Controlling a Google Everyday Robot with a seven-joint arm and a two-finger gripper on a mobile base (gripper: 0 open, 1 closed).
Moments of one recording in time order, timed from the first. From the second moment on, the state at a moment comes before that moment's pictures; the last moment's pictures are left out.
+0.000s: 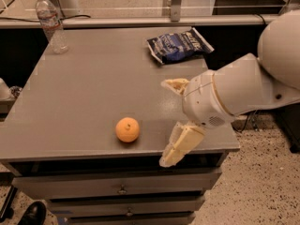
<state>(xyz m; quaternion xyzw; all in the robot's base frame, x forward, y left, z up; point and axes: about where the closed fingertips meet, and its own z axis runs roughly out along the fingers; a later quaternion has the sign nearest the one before) 0.412 -0.033 0.888 -0.67 0.65 0.17 0.34</state>
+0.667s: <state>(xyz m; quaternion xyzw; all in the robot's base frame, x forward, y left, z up) 0.428 0.012 0.857 -0.66 0.63 0.19 0.36</state>
